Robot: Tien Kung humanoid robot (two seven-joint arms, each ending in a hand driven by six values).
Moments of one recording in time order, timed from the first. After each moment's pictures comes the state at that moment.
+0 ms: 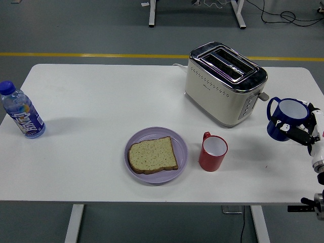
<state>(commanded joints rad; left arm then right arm) -0.19 0.01 -0.29 -0.29 0.13 0.31 0.06 0.09 -0.33 1.21 1.44 -1.16 -0.51 0.10</state>
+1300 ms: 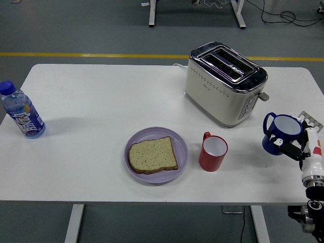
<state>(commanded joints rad) -0.19 0.01 -0.29 -0.29 0.14 0.31 0.06 0.07 -0.27 1.14 1.35 -1.11 -0.60 0.21</state>
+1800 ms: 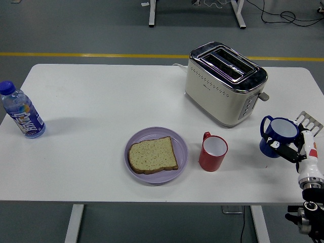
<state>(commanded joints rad) -0.19 0.01 -0.29 -0.29 0.14 0.31 0.06 0.08 -0.26 1.12 1.31 -1.09 -0.60 0.22</state>
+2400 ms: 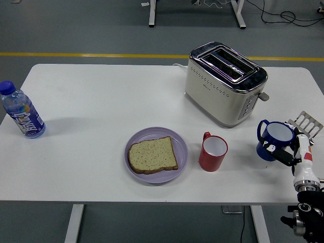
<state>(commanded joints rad) -0.19 0.01 -0.29 -0.29 0.15 0.31 0.06 0.10 -0.24 1.07 1.24 -1.06 -0.61 0.27</state>
